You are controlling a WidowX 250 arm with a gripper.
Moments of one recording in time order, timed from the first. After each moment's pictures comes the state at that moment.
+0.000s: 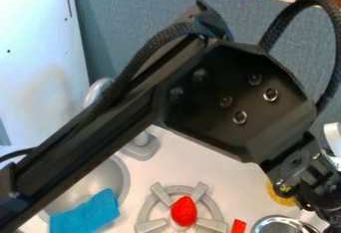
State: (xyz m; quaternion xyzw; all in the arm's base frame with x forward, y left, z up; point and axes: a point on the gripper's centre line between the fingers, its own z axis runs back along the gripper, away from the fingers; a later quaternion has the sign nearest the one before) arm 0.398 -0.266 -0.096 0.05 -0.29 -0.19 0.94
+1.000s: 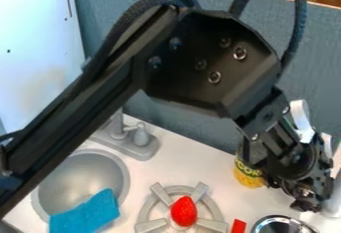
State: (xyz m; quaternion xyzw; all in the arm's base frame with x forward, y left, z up) arm 0.421 -0.208 -0.094 0.08 -0.29 -0.13 0.95
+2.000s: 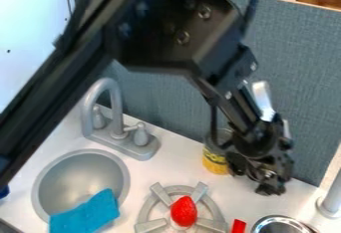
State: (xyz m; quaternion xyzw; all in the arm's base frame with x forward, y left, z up) arm 0.424 -0.119 -0.099 0.11 -0.26 -0.03 0.96
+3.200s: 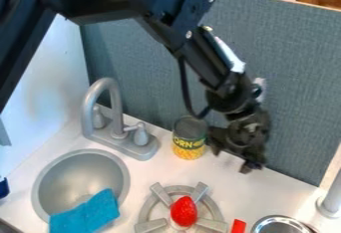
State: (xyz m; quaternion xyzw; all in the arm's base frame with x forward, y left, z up) arm 0.419 -0.105 -0.058 0.07 -0.22 -0.06 0.97
